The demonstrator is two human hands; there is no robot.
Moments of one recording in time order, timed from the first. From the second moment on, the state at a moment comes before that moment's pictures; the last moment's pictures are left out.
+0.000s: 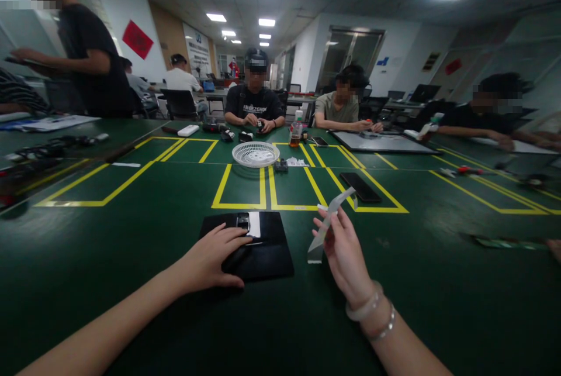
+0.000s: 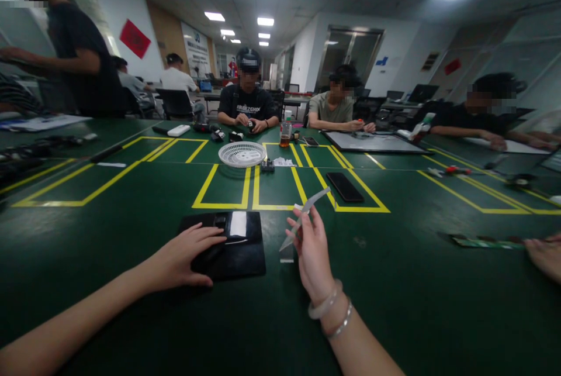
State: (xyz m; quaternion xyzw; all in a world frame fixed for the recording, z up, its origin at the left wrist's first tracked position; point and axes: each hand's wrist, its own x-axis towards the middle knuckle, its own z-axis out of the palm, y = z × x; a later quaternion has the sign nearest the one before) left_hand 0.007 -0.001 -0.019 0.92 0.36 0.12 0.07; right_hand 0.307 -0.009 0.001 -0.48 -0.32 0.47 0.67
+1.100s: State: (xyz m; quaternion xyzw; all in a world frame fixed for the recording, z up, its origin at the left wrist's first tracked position) left_hand 0.006 -0.002 -0.020 0.92 0.37 0.14 -0.06; right_hand 0.268 -0.046 -0.013 -0.36 -0.92 0.13 0.05
